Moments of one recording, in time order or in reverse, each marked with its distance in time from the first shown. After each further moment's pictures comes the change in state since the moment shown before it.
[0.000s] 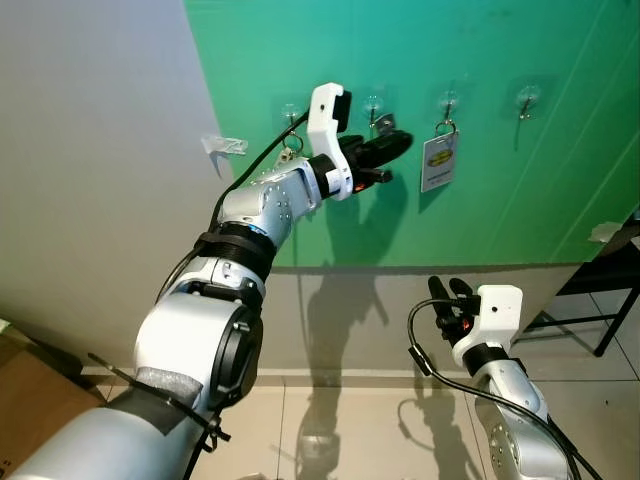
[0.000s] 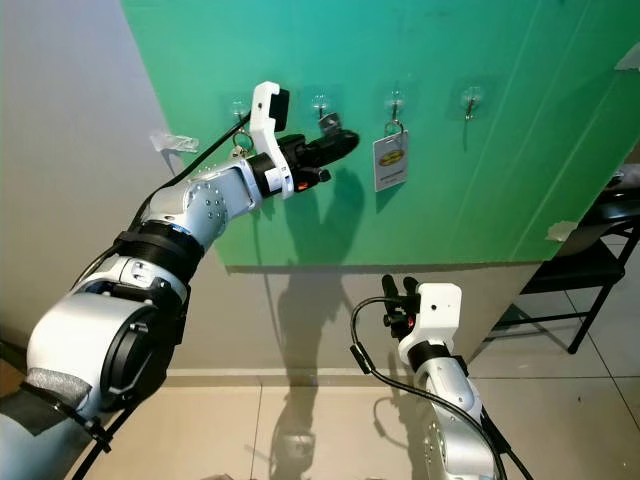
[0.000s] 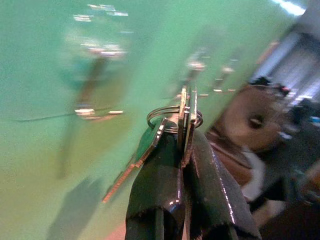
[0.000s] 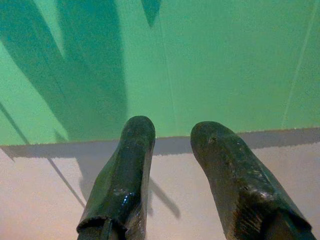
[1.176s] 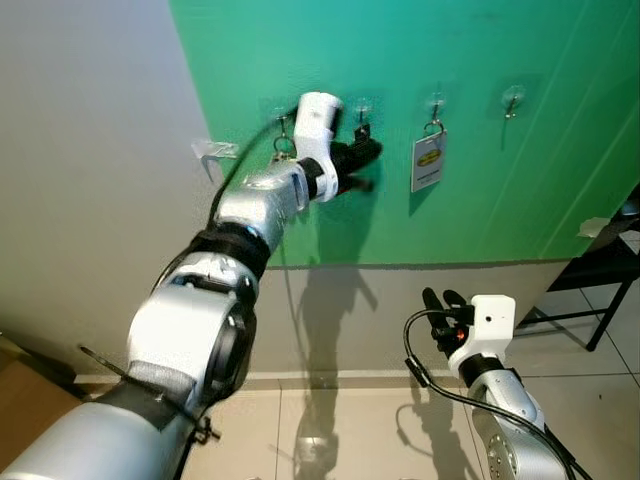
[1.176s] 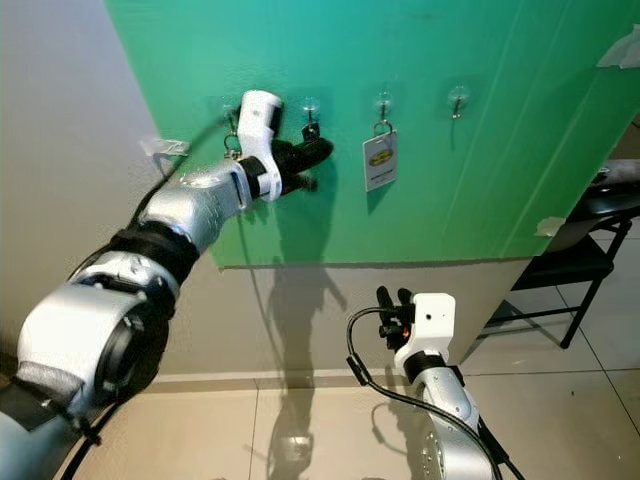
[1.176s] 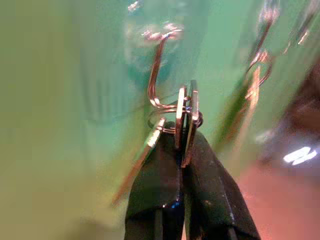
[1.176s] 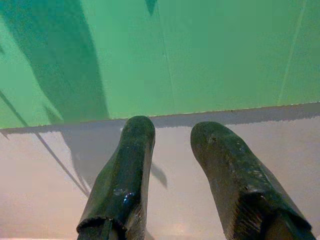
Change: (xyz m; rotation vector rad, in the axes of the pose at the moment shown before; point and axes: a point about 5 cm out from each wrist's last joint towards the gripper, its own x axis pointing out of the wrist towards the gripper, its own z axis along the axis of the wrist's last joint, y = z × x) left arm -0.006 0.019 -0.006 0.459 0.125 0.232; right arm -0.006 0.005 -0.010 0.012 0.050 0.023
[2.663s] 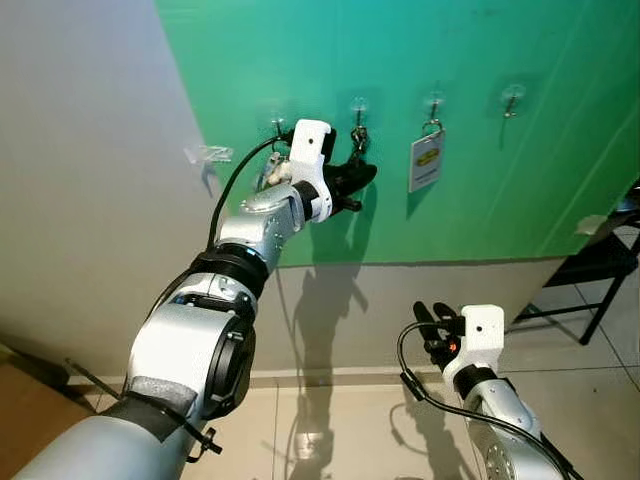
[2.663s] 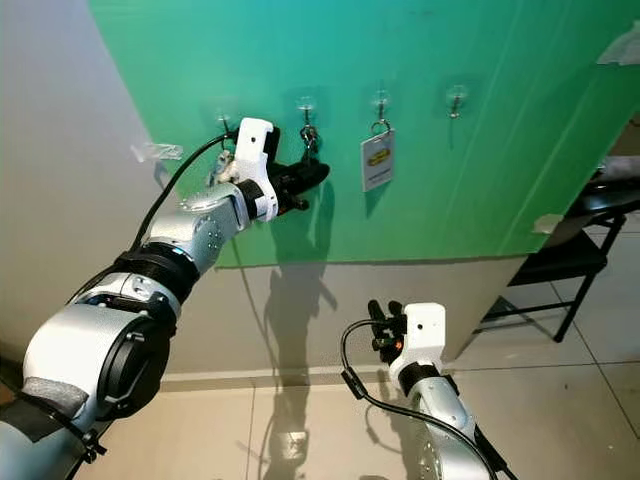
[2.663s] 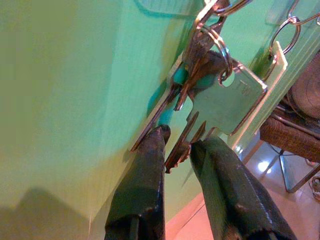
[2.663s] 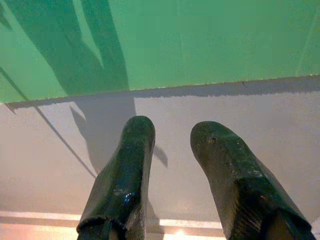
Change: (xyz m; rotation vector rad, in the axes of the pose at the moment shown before) left arm -0.006 0.000 -0.025 -0.293 -0.025 -0.026; right arm -0.006 0.006 -0.012 0.004 0.069 0.046
